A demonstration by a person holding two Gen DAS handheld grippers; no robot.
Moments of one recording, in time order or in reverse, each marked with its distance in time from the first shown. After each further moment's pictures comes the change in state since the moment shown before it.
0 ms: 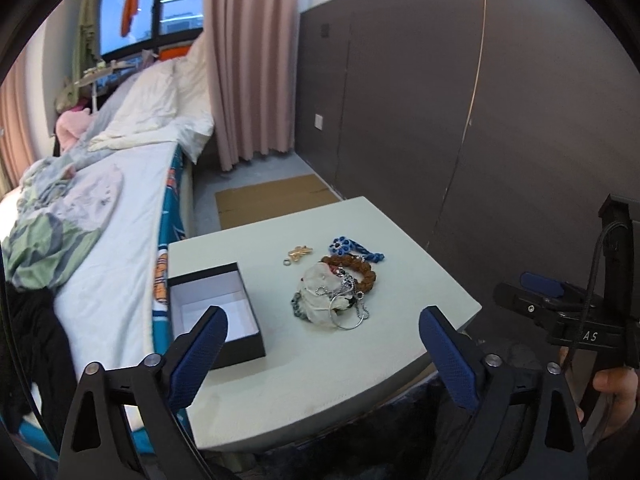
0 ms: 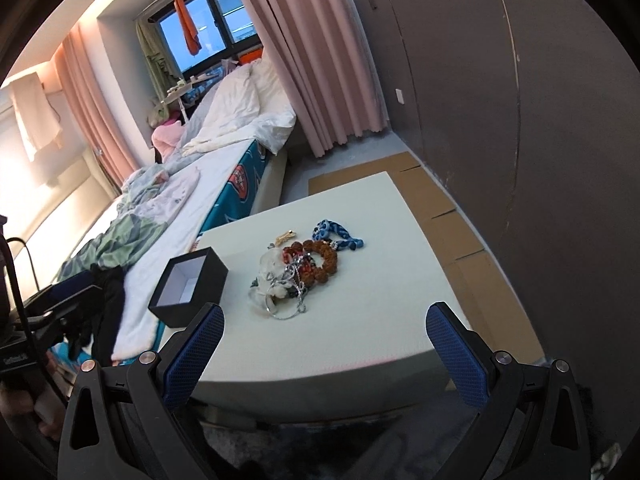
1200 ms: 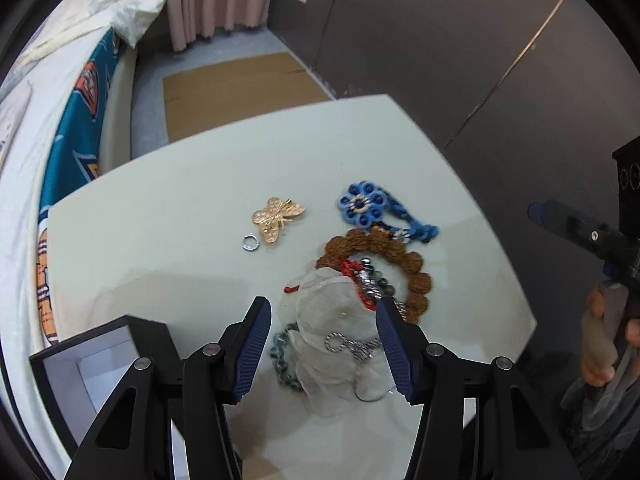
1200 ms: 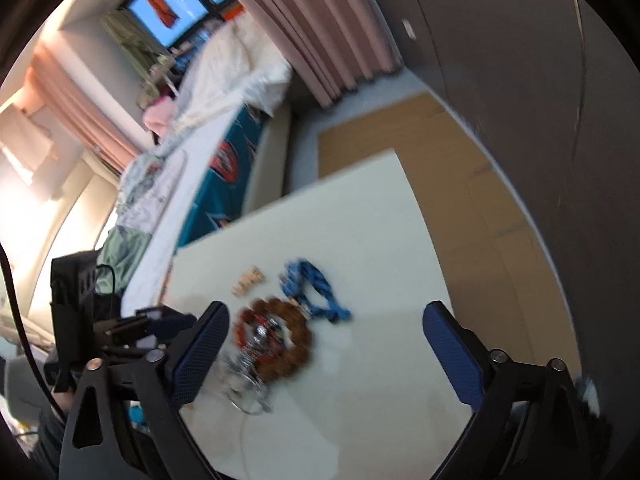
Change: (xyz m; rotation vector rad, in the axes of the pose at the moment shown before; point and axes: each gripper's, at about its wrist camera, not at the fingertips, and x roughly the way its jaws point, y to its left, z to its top) left arm 0.229 0.041 0.046 -0.066 0.486 -0.140; right arm 0.162 -0.072 0.091 0.132 0.265 0.131
